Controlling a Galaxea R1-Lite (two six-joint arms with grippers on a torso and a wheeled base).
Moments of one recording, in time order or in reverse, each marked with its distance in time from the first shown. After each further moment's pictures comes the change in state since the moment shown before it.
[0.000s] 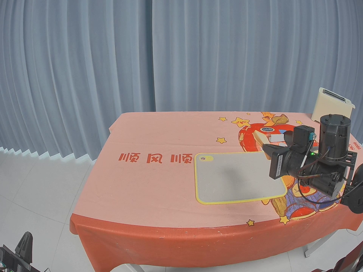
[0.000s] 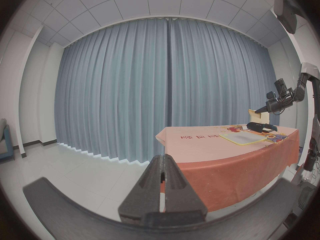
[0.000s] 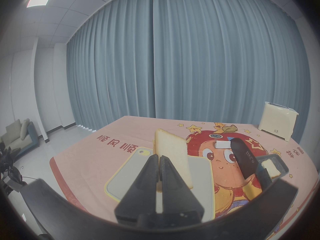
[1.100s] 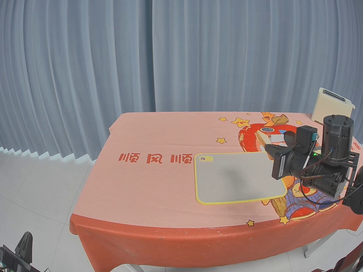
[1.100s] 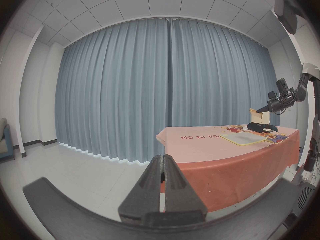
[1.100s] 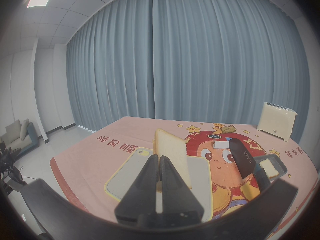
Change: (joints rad) left arm 0.000 0.000 0.000 0.000 0.001 -0.003; right arm -0.007 -0.019 0.014 0.000 -0.001 -0.001
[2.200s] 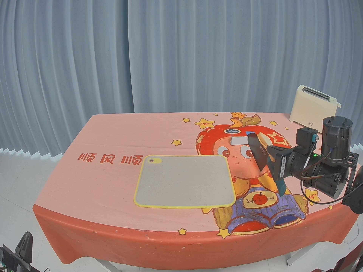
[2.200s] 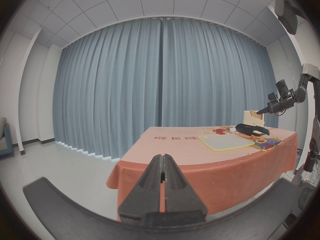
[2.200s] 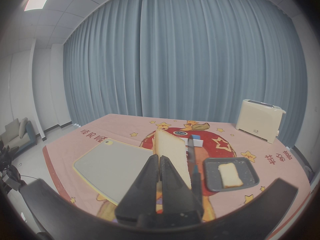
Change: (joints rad) left arm 0.000 0.000 0.000 0.000 0.000 -0.003; right arm -0.021 0.006 0.011 0.000 0.000 -0.006
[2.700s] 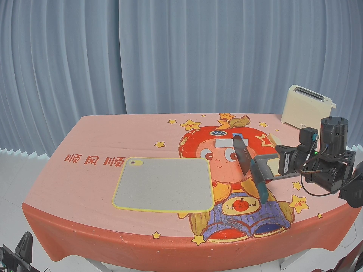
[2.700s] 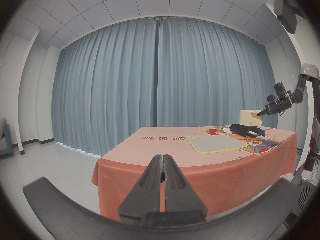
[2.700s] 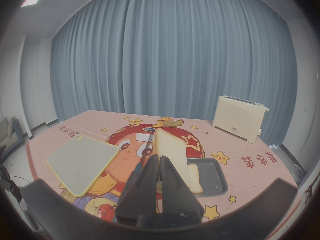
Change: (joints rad) left arm 0.000 0.000 0.000 0.000 -0.001 0.006; right arm -0.086 0.041 -0.002 0.000 -0.033 -0.027
